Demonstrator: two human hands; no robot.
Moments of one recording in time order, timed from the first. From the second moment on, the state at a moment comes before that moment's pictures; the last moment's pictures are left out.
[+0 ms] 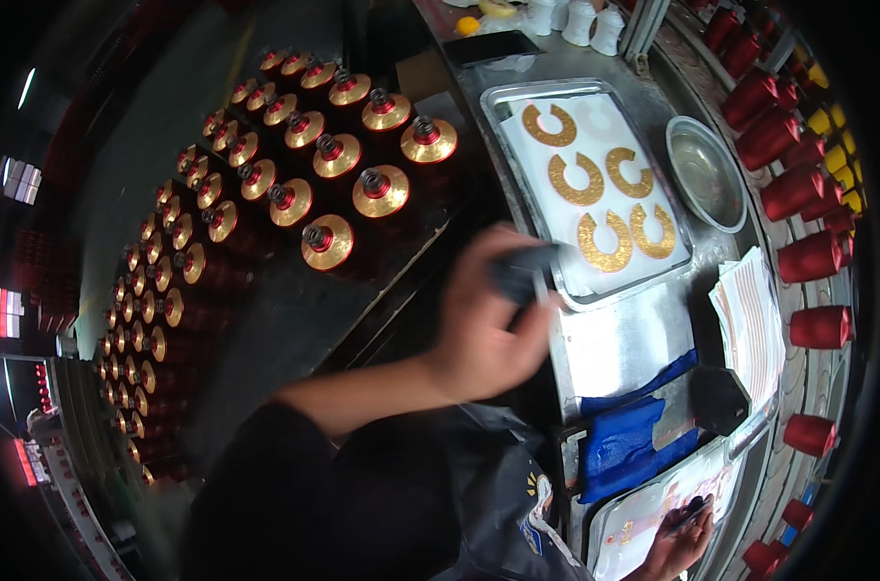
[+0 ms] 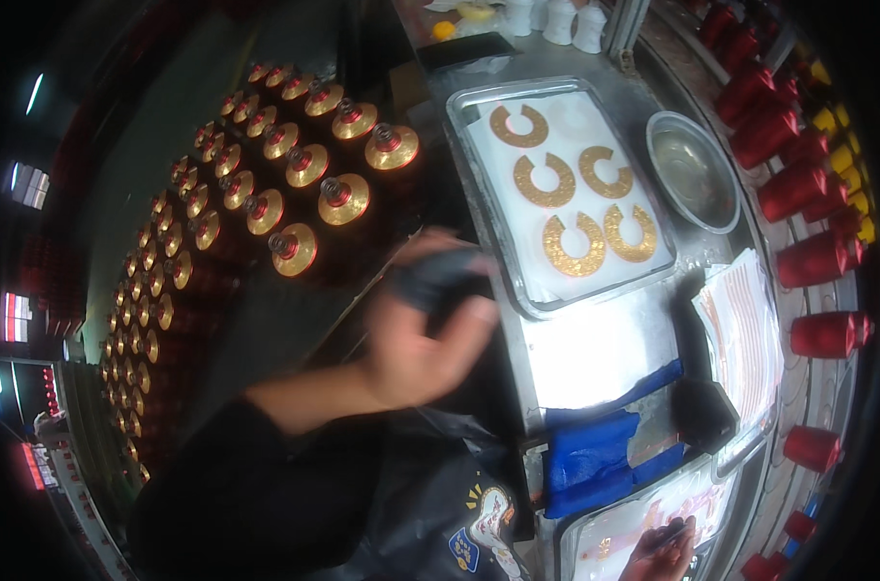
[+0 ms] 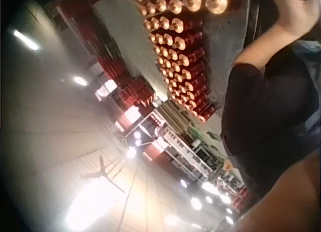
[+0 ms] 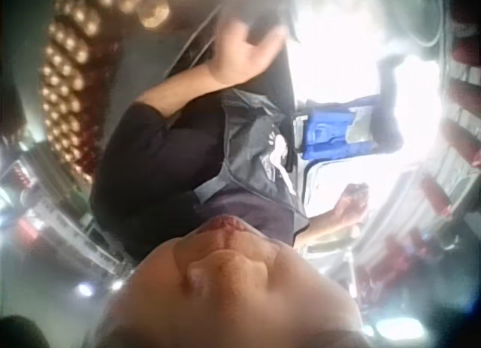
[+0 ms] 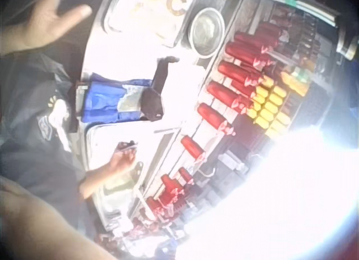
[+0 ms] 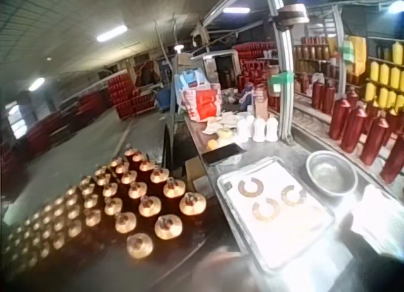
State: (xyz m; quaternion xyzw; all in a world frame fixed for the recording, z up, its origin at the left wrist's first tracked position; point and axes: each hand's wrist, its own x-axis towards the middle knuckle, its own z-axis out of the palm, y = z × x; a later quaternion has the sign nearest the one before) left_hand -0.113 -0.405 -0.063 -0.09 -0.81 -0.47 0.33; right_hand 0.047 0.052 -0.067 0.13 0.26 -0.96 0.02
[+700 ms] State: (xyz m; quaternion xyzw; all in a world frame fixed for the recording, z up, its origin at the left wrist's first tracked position) left_hand -0.080 -0.592 -0.110 0.26 -0.80 -0.44 0.30; right_hand 0.011 -0.046 0.015 0.18 0.39 -0.90 0.02
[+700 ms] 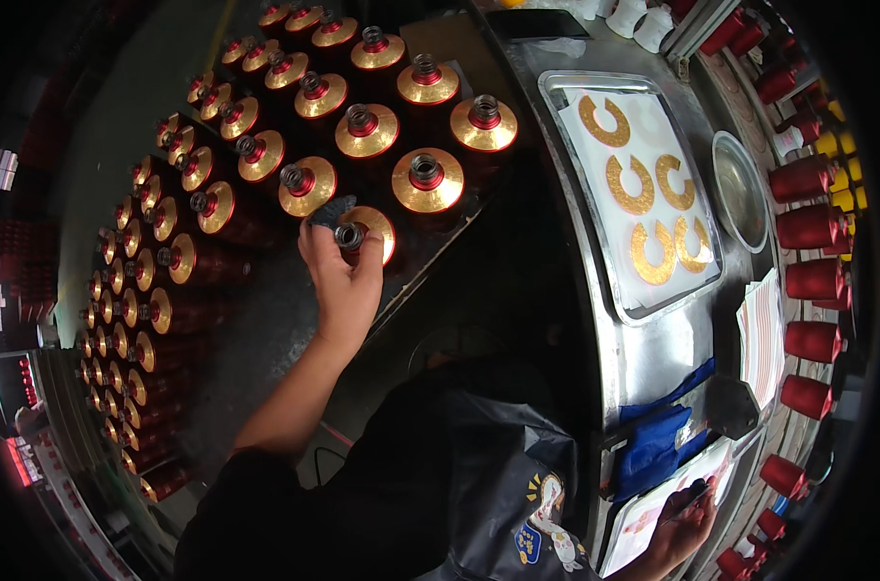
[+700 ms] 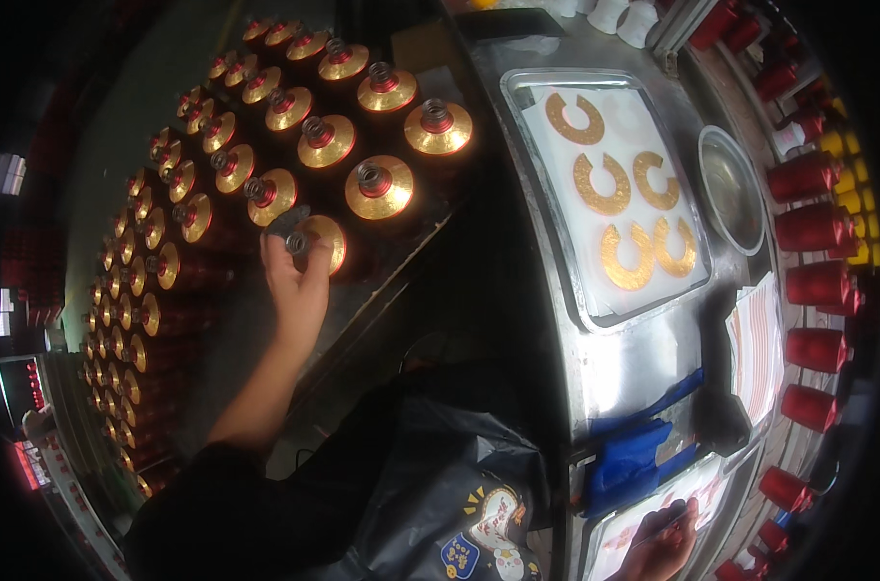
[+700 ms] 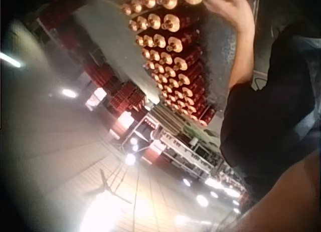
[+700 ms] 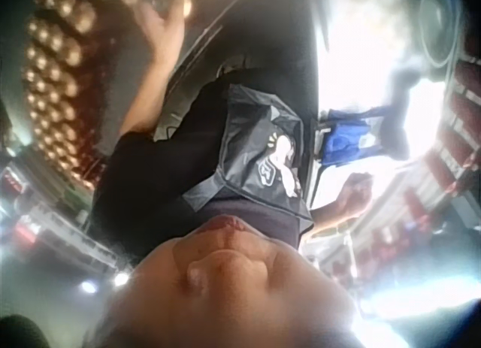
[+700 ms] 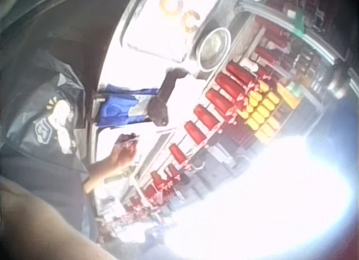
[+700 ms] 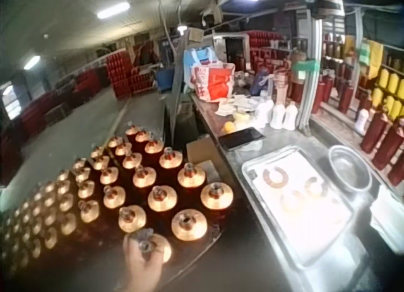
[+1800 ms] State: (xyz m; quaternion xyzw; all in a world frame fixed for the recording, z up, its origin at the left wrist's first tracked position) left_hand -0.085 -0.595 -0.099 0.25 -0.79 -0.47 0.30; right_hand -0.013 -0.069 0.023 0.17 0.41 -0.89 0.06
